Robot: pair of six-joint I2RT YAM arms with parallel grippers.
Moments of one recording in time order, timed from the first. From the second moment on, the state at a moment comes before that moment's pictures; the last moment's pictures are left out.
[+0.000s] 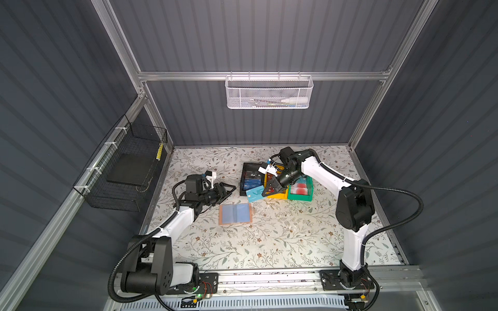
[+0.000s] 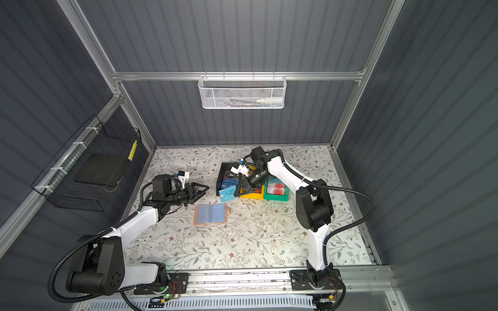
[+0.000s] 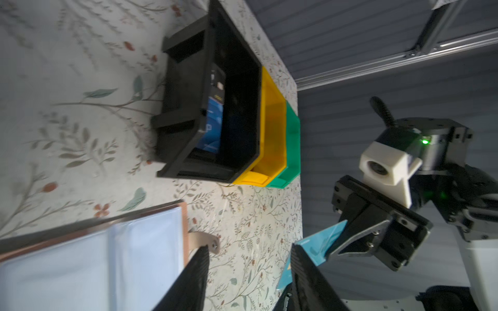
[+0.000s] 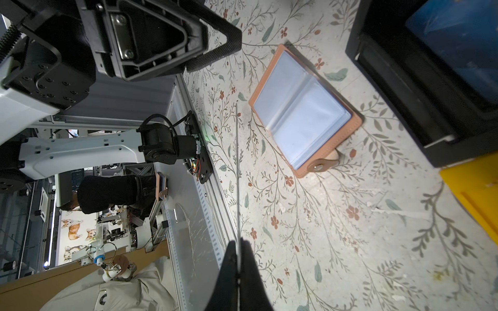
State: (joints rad) left arm -0.16 1.34 0.69 0.12 0.81 -0.82; right arm 0.50 2.02 1.76 -1.15 -0.97 -0.15
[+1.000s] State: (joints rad) left arm -0.24 1.44 0.74 0.22 1.04 -0.81; right arm 0.56 2.13 1.93 -1.49 -1.09 -0.47
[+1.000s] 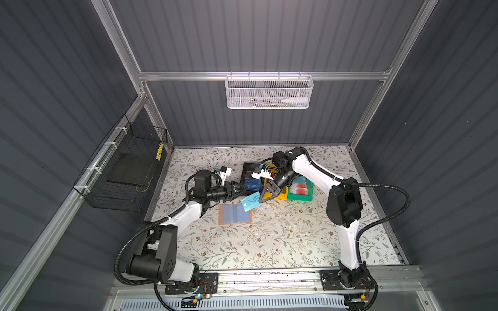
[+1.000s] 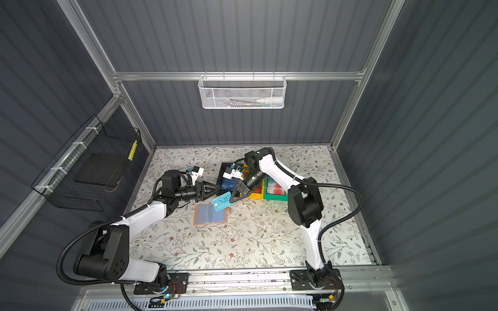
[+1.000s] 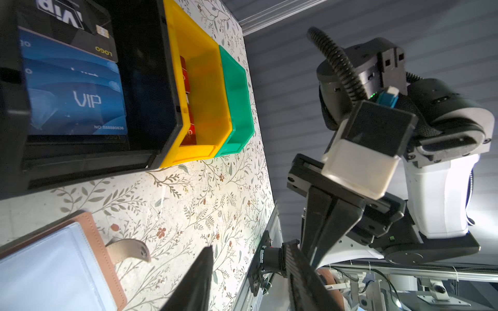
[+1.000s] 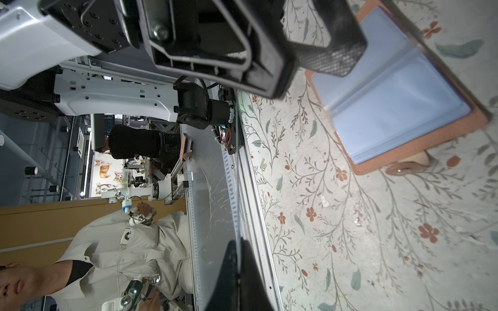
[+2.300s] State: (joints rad) left arm -0.34 1.44 0.79 -0.08 1.23 -0.54; right arm 0.58 2.19 1.95 -1.59 -1.12 -0.57
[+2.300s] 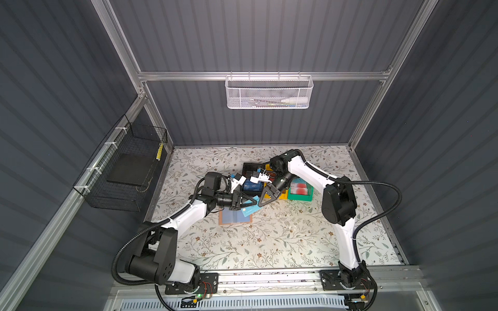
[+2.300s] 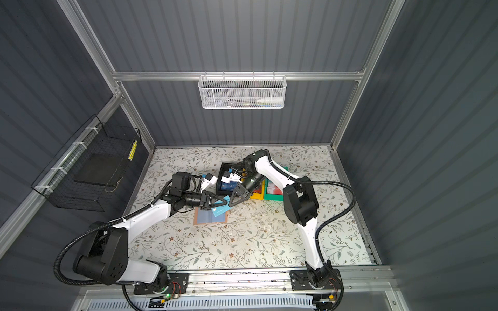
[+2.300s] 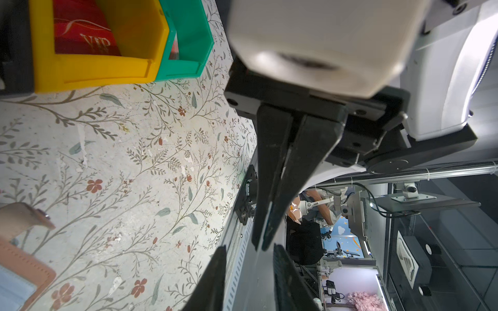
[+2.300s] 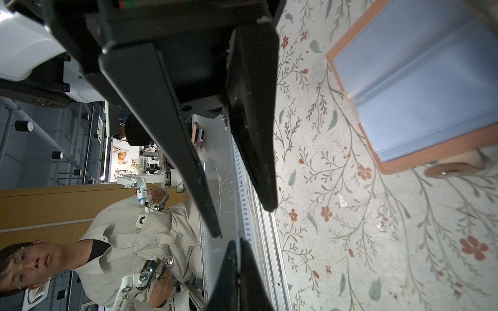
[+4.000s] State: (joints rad) left arm -0.37 1.67 0.58 1.19 0.59 -1.36; right arm 0.54 1.92 1.38 -0.03 -0.99 0.80
